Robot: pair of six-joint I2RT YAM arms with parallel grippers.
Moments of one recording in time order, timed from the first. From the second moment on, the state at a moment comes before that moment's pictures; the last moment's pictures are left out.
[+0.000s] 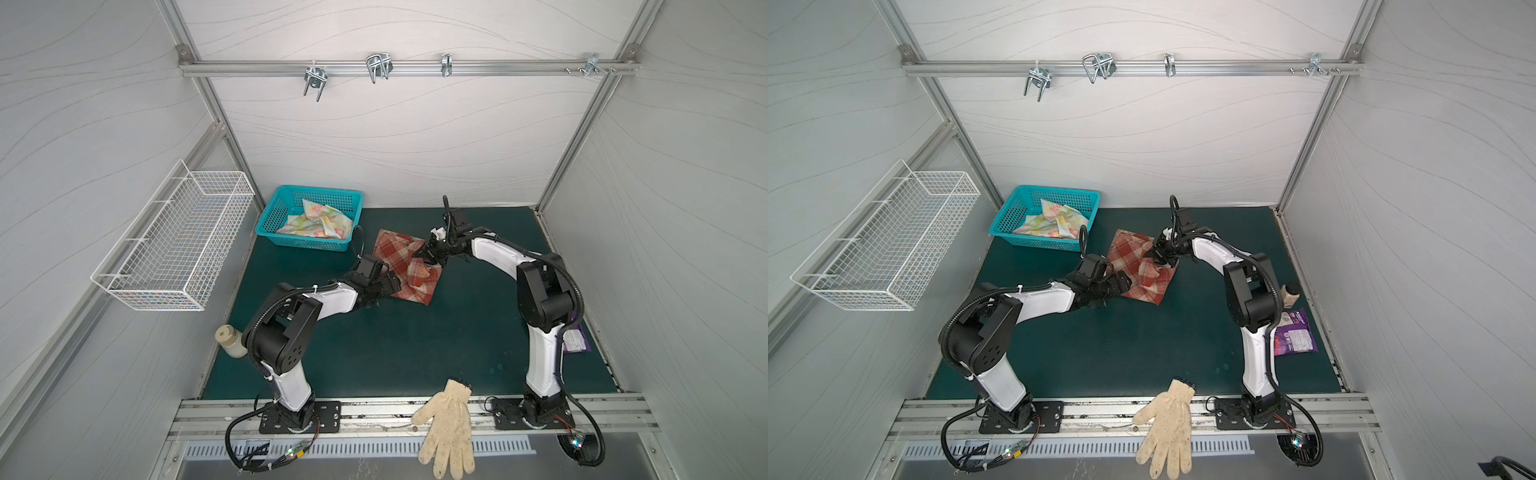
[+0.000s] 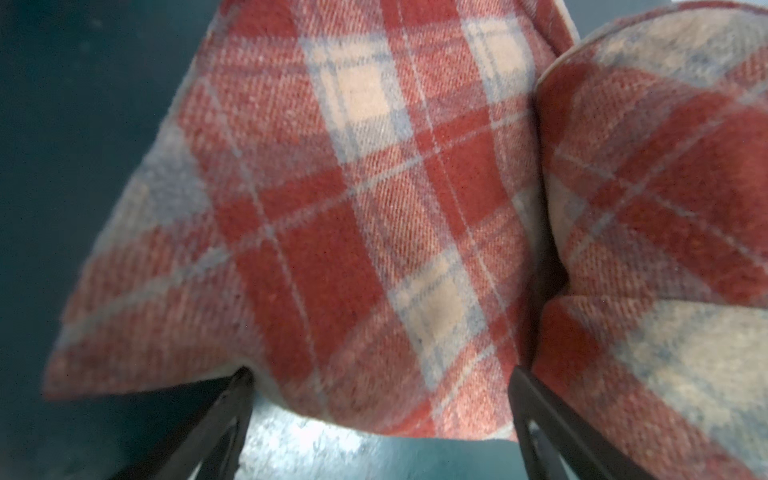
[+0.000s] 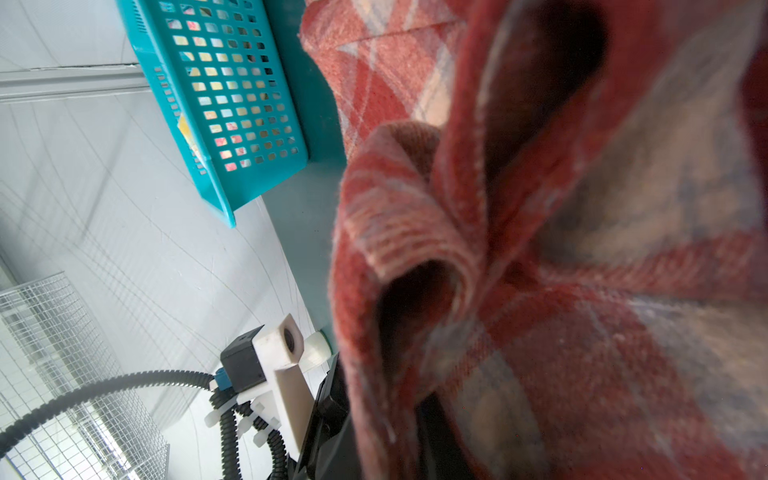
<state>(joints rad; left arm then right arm) -0.49 1.74 0.87 0.01 0.09 -0.77 0.45 2.05 1.55 -0.42 -0.69 0.97</state>
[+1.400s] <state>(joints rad) -0.48 1.44 1.05 -0.31 0.11 -0.74 0.45 2.08 1.83 -0.53 -0.63 0.78</state>
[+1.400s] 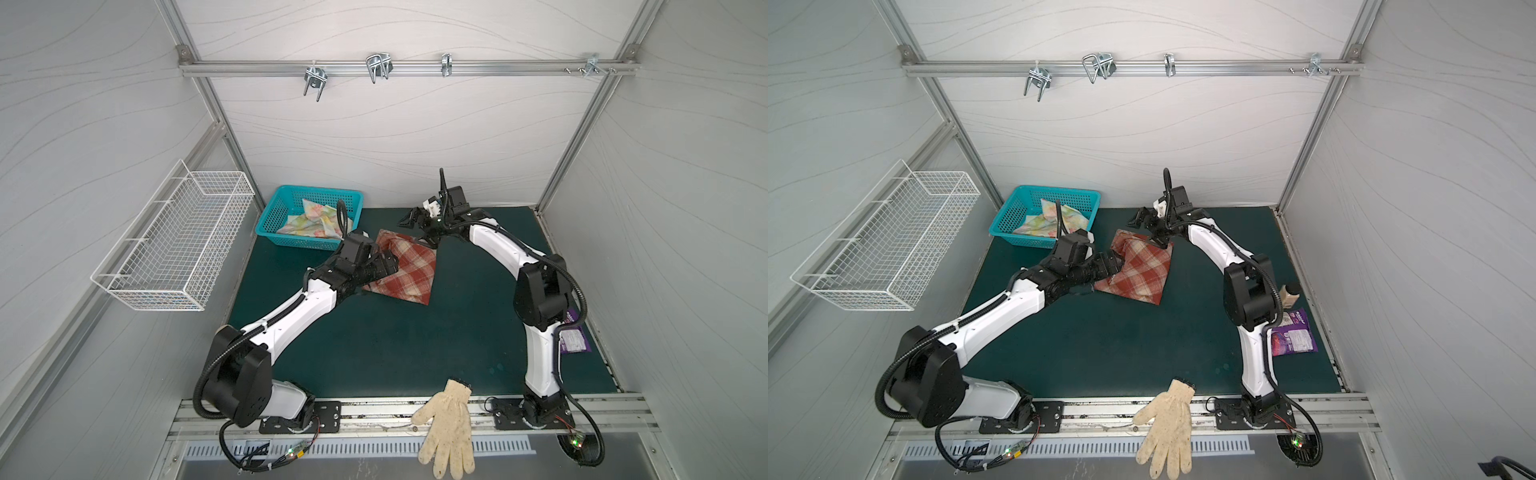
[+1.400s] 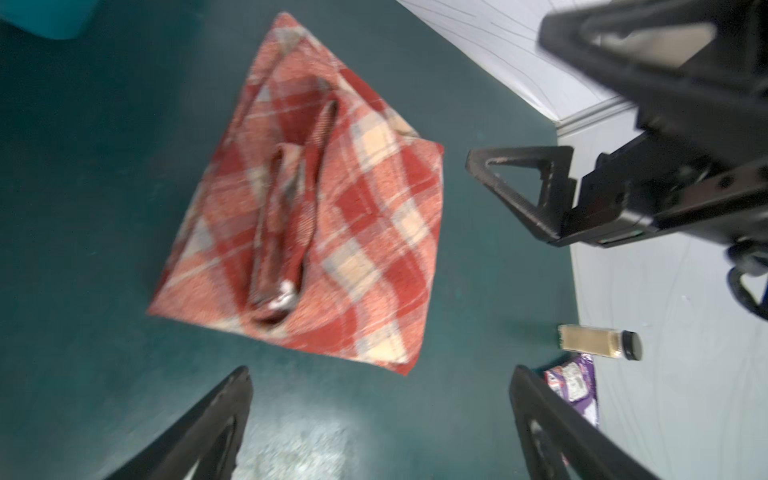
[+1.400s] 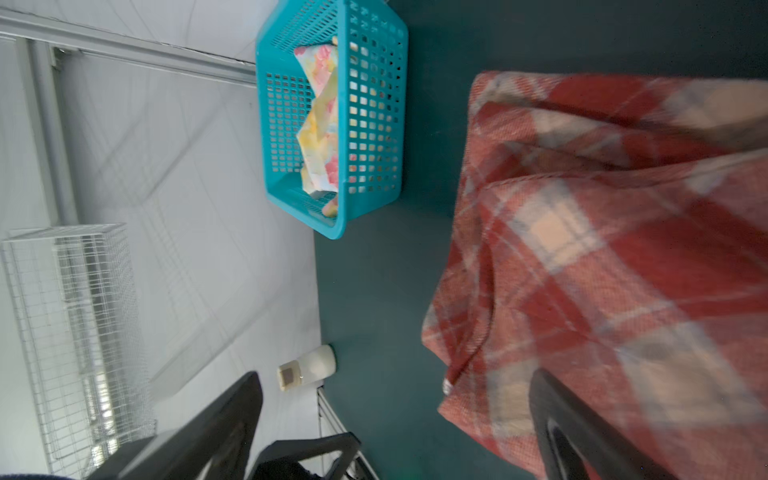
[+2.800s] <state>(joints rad) -0.46 1.88 1.28 -0.48 0.18 -0.55 0.36 2.15 1.79 -0.63 -0.65 0.58</state>
